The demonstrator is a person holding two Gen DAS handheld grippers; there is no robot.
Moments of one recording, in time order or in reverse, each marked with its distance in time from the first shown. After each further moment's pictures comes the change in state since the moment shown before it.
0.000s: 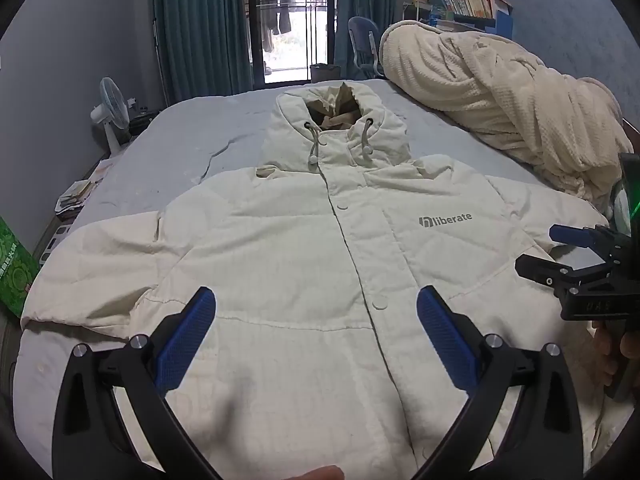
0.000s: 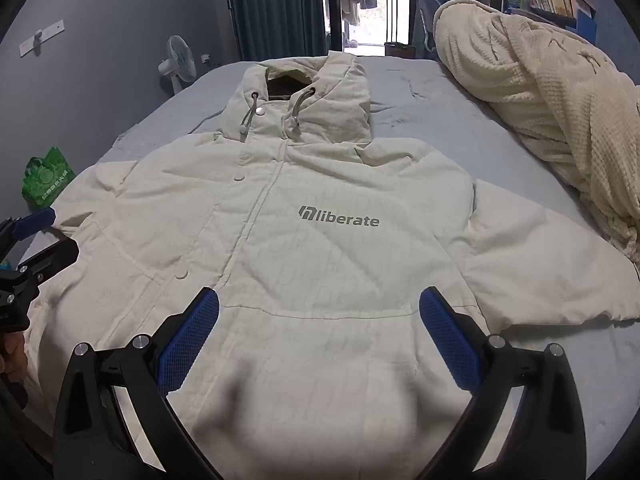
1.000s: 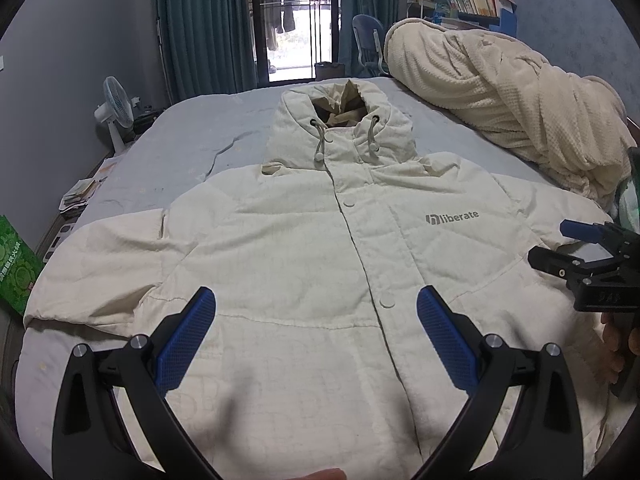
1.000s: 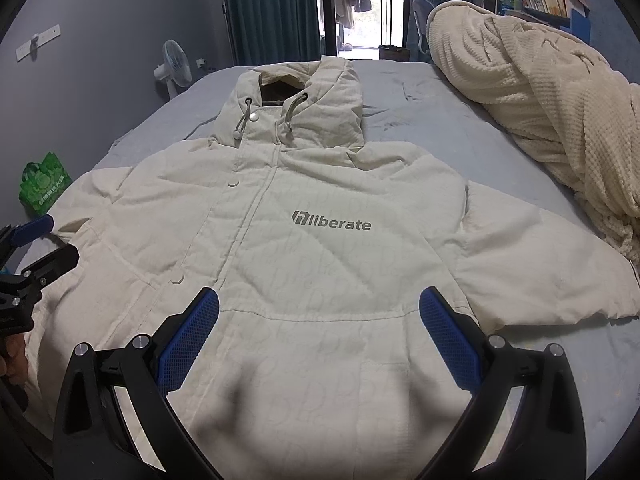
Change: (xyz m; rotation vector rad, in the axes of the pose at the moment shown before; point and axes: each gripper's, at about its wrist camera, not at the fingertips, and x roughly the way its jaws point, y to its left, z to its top) left arm 0.005 0.001 -0.002 0.004 0.007 0.022; right arm -0.003 -0.008 0.003 0.016 -0.009 -0.008
